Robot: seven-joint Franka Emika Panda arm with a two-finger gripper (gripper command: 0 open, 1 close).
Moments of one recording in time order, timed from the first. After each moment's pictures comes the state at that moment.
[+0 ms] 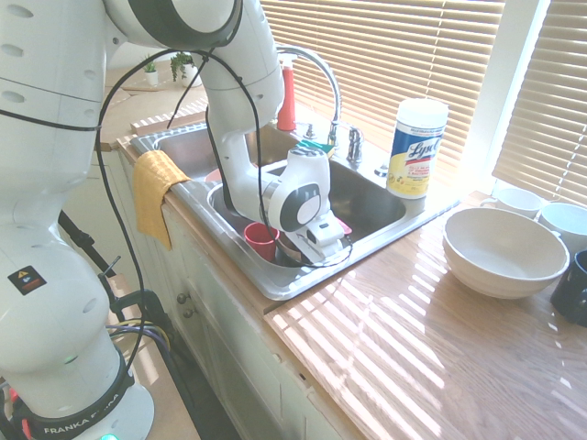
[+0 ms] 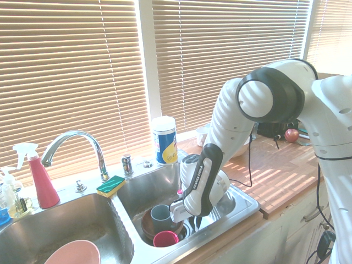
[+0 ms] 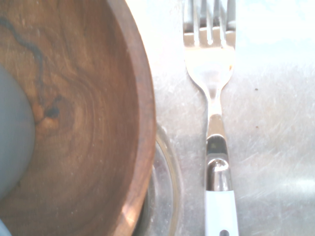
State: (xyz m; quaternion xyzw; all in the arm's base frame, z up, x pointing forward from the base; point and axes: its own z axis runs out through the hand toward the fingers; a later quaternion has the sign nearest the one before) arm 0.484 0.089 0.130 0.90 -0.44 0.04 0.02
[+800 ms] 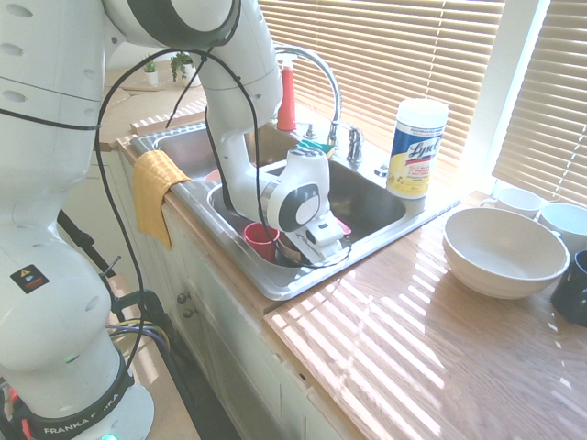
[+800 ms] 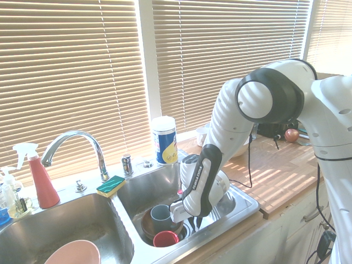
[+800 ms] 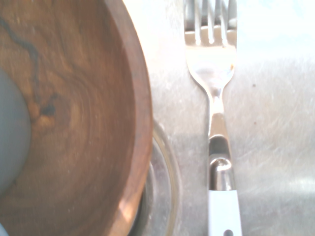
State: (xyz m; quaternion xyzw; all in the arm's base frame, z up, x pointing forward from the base) arm 0.480 0.090 0.128 0.89 -0.44 0.04 0.02
